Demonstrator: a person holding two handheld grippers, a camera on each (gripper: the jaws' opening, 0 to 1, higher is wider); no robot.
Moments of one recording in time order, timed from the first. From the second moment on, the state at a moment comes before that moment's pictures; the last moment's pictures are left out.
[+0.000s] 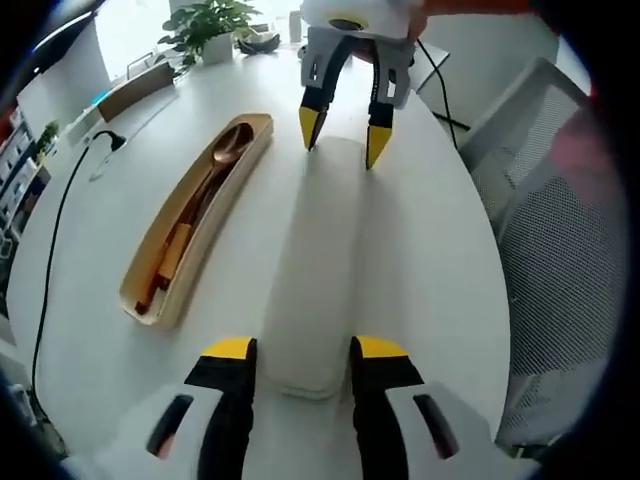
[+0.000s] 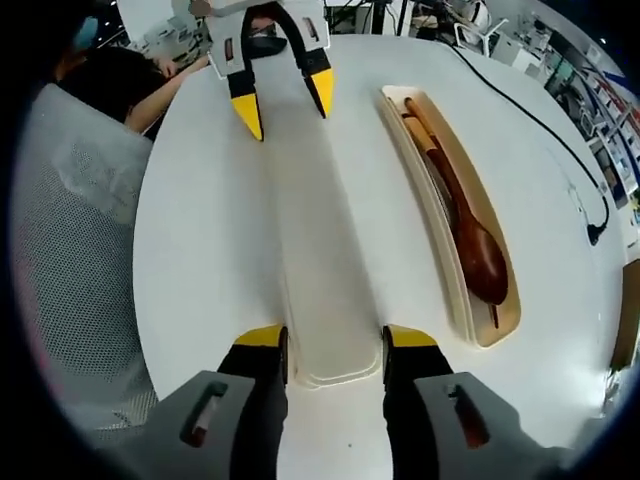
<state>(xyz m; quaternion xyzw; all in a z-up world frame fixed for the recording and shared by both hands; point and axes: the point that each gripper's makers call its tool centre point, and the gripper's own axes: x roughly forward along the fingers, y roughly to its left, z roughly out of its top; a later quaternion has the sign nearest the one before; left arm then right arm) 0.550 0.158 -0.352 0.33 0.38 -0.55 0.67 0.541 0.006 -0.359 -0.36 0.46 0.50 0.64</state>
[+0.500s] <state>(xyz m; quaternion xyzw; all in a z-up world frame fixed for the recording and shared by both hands) 0.548 0.161 -0.348 0.34 0.38 -0.55 0.66 0.540 0.000 -0.353 -0.38 0.45 0.51 0.62</state>
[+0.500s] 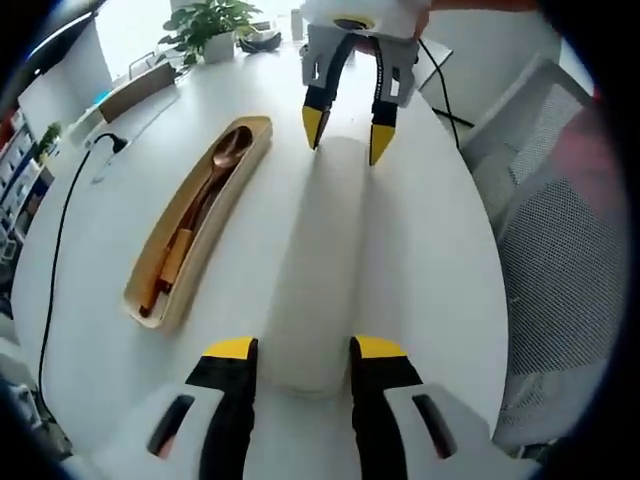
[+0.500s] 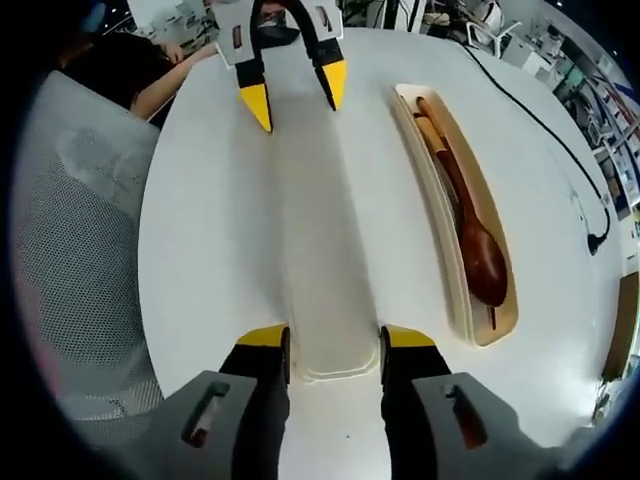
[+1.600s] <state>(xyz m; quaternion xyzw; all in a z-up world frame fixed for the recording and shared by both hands) 0.568 0.187 -0.348 0.34 0.37 -0.49 0.71 0.557 0.030 -0.359 -0.34 0.43 0.52 0.66</state>
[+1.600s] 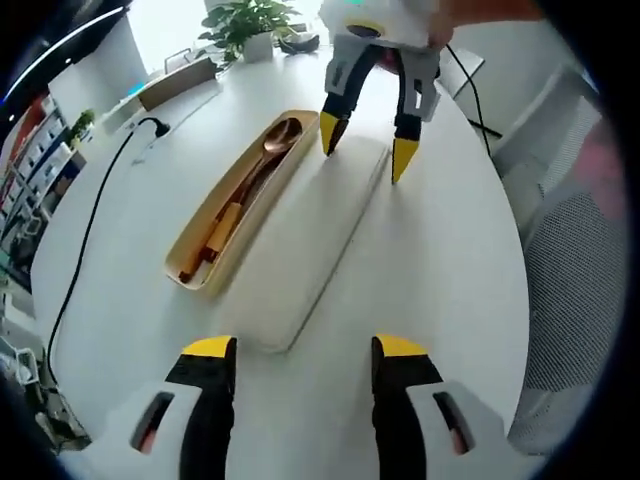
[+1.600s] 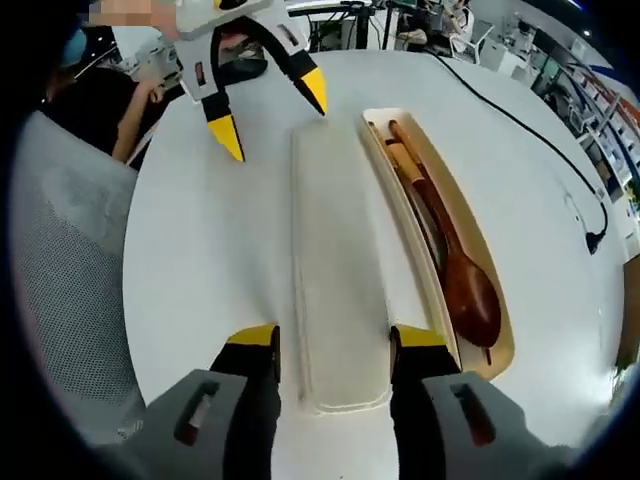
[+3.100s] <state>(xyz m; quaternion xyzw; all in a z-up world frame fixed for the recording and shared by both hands) 0.543 0.148 -0.355 0.34 0.34 -0.55 0.68 0.543 0.021 -0.336 -0.38 0.39 0.53 0.65</state>
